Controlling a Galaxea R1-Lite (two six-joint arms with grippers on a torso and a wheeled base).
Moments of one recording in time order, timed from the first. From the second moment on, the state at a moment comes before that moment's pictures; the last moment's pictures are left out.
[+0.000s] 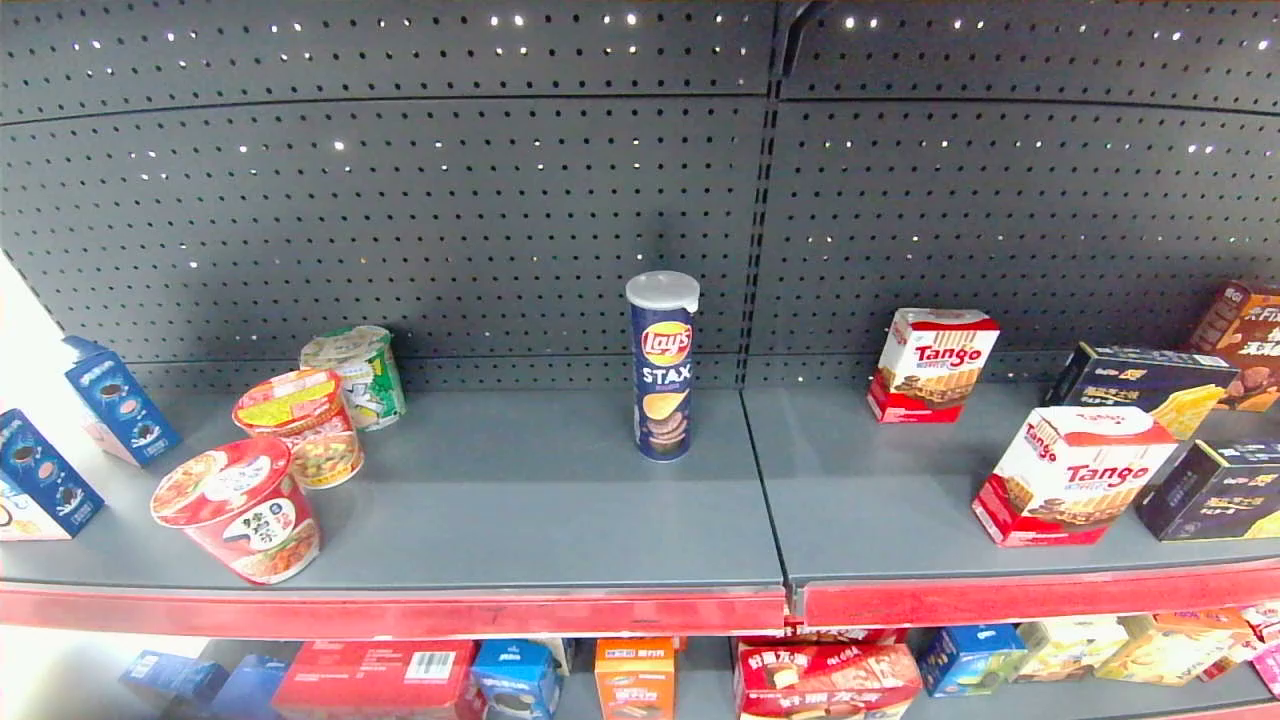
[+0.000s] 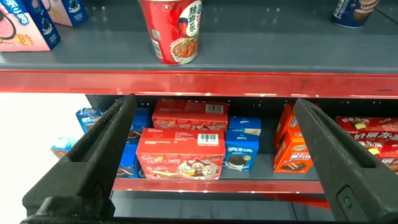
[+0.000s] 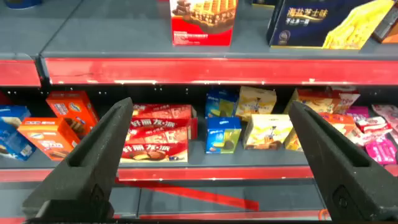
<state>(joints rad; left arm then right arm) 0.00 0.01 0.00 0.00 0.03 -0.02 -0.04 0.08 -0.01 -0.01 0.01 -0.04</state>
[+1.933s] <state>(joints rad) 0.00 0.01 0.00 0.00 0.03 -0.02 -0.04 0.41 -0.42 0.09 -0.43 -0.19</state>
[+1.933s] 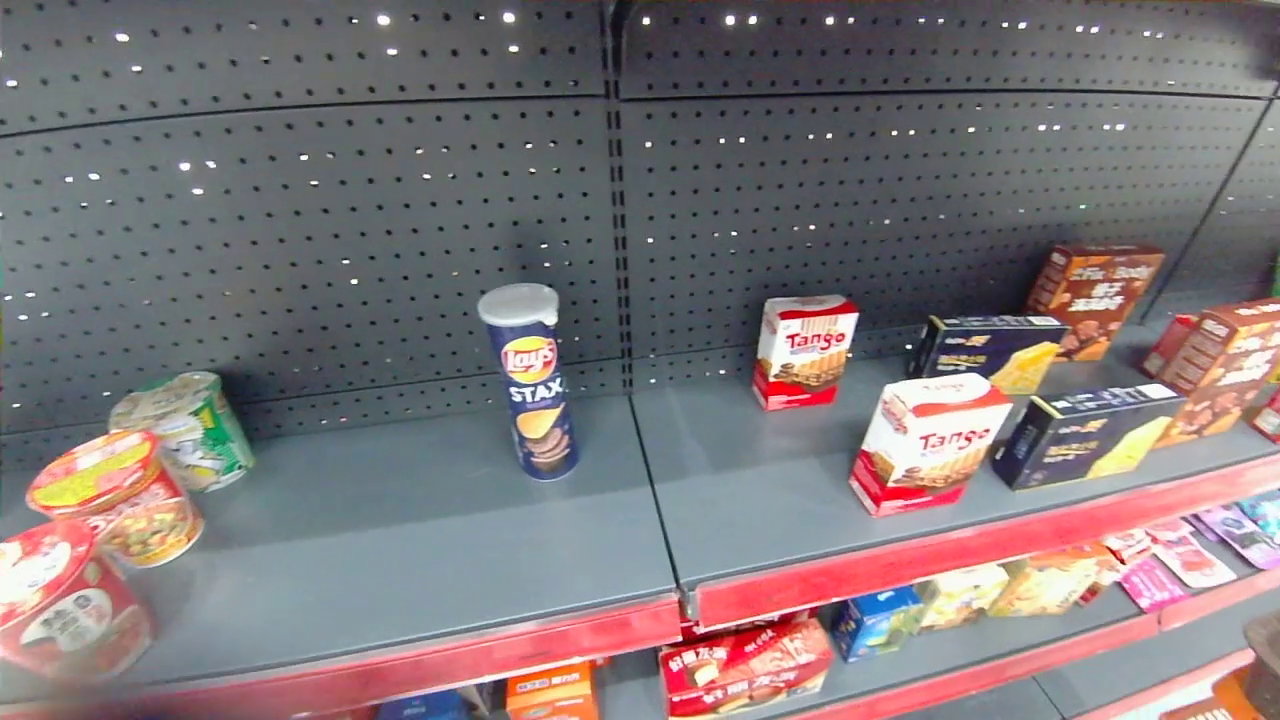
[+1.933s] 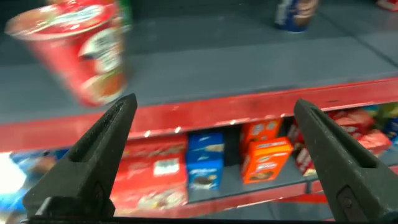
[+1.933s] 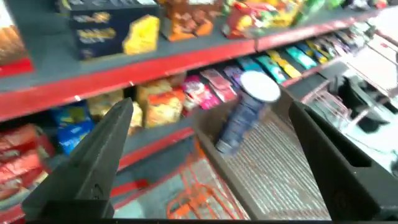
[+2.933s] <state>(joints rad) 0.00 0.01 0.00 0.00 0.03 -0.02 -0.01 0.39 -0.39 0.09 -0.43 -0.17</state>
